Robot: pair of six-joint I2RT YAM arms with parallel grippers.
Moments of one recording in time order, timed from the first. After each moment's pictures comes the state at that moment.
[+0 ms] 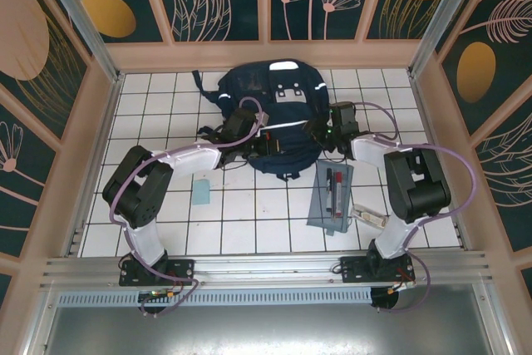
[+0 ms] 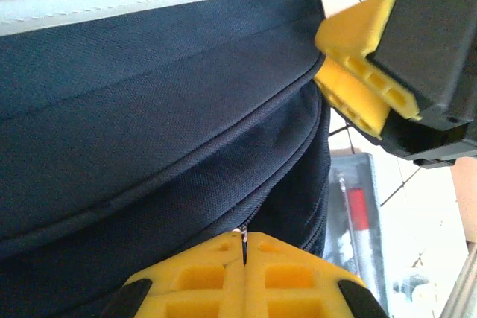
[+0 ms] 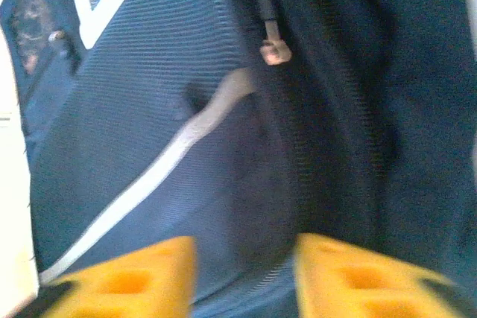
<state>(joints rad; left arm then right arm) -0.64 1.81 1.09 0.02 0.34 -0.71 0.31 1.73 0.93 0.05 -0.27 0.91</state>
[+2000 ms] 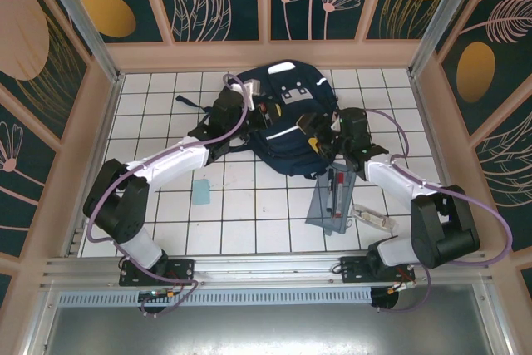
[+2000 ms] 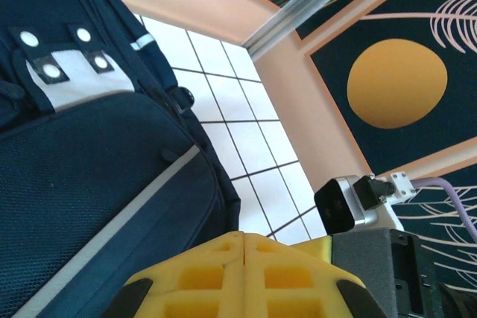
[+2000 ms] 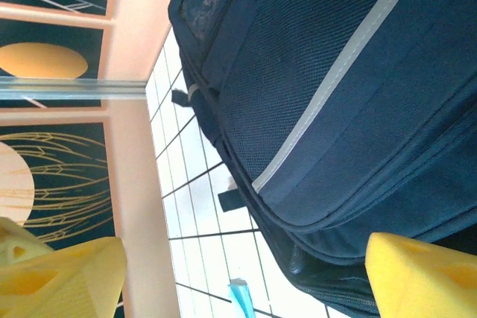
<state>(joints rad) -0.63 1.66 1.13 0.24 0.27 -0.78 0.36 1.38 0.76 0.10 -0.41 1.12</state>
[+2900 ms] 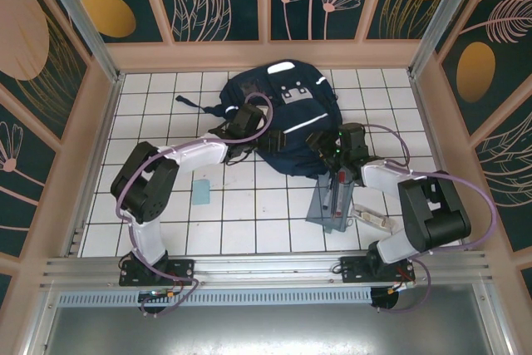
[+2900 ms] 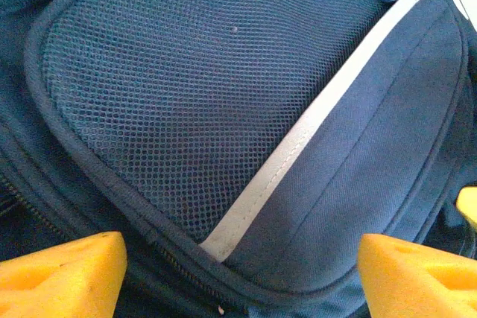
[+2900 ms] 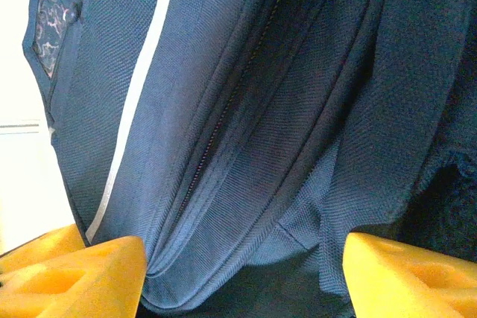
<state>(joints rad) -0.66 1.89 1.21 -0.08 0.09 -0.50 0.31 1.49 0.63 0.18 -0.26 1.03</state>
